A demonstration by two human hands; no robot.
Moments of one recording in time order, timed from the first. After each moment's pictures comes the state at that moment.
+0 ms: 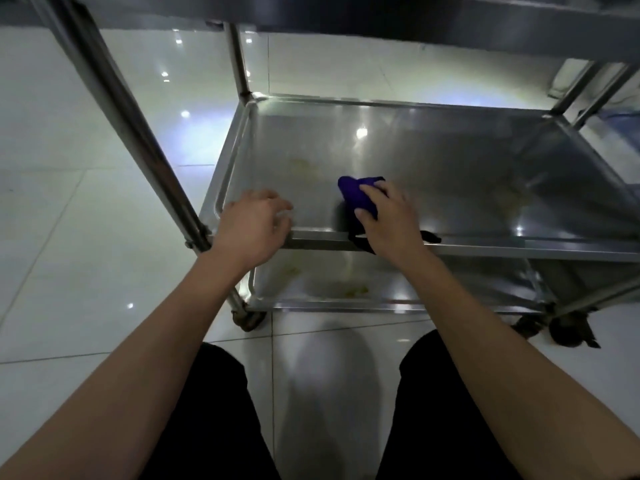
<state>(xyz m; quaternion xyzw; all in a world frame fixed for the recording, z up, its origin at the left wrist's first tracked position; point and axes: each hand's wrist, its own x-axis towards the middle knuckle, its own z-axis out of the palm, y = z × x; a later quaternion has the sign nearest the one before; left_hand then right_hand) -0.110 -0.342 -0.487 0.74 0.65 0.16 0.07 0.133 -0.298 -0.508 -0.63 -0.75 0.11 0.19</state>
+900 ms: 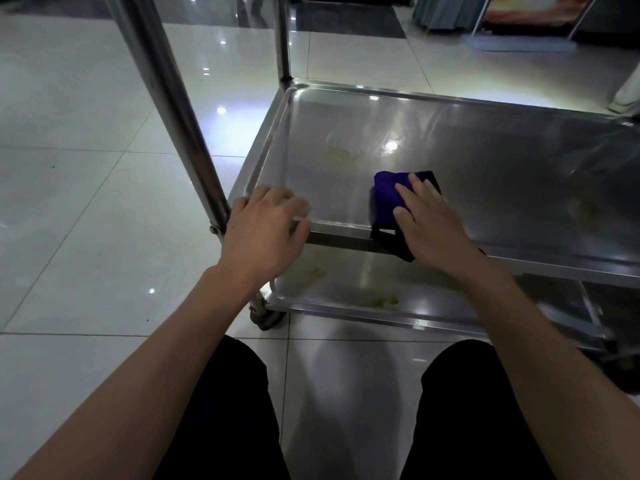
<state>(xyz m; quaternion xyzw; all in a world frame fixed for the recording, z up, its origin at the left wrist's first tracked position) -0.132 -0.360 -0.525 0.71 0.67 0.21 -0.05 0.133 -0.278 -0.526 -0.57 -0.80 0.12 0.10</state>
